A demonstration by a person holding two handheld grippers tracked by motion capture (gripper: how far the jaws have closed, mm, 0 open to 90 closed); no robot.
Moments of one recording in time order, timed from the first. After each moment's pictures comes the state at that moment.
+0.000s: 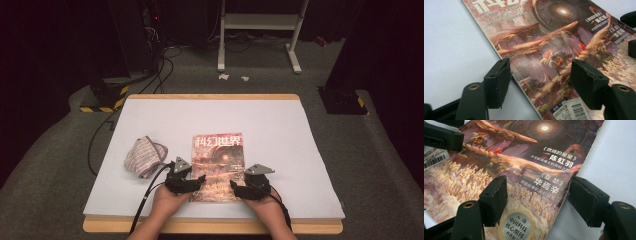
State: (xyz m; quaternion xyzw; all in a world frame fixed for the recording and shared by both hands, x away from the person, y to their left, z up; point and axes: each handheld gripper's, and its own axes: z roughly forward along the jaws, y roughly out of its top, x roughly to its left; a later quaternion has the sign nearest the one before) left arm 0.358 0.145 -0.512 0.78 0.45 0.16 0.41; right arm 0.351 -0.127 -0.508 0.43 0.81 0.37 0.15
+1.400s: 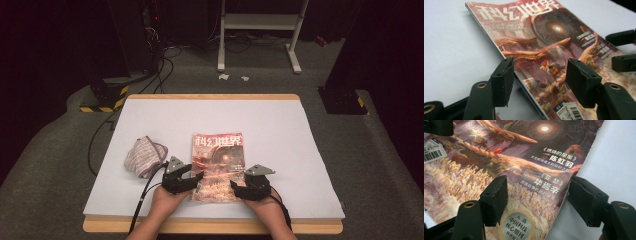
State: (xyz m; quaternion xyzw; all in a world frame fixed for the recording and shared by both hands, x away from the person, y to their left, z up) left arm 0.352 0.154 -0.506 0.74 0.45 0.15 0.47; right arm 0.349 -0.128 -0.509 0.43 0.81 0.37 0.16
